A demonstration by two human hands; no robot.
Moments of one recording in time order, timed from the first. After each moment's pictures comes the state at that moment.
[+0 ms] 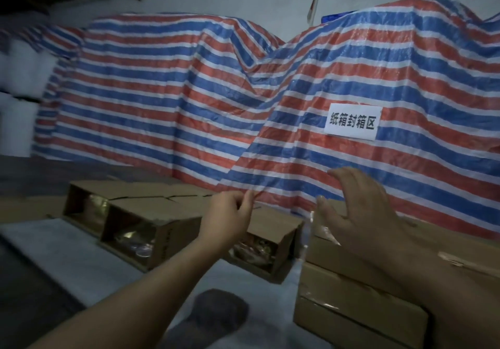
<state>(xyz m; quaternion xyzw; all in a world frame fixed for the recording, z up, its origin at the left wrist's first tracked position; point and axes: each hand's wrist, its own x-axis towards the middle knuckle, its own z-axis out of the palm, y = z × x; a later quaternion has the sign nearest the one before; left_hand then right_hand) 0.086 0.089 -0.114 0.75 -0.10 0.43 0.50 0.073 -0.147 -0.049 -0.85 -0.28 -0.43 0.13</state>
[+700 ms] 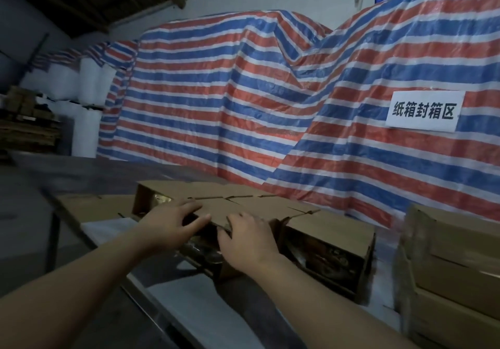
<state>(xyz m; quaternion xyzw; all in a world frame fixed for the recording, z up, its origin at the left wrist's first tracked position) 0.080 0.339 -0.176 0.94 0.09 0.29 0.15 0.127 0.145 -0.150 -0.89 -0.38 -0.24 0.09</state>
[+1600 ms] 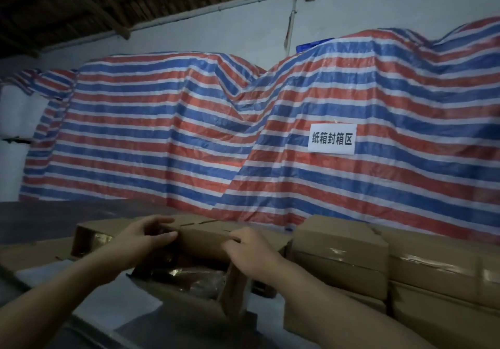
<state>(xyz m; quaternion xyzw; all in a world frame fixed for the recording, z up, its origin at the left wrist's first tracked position) -0.026 0.215 -0.103 0.80 -0.05 0.23 0.55 0.042 -0.029 -0.079 -0.86 -0.37 -0.08 0.35</state>
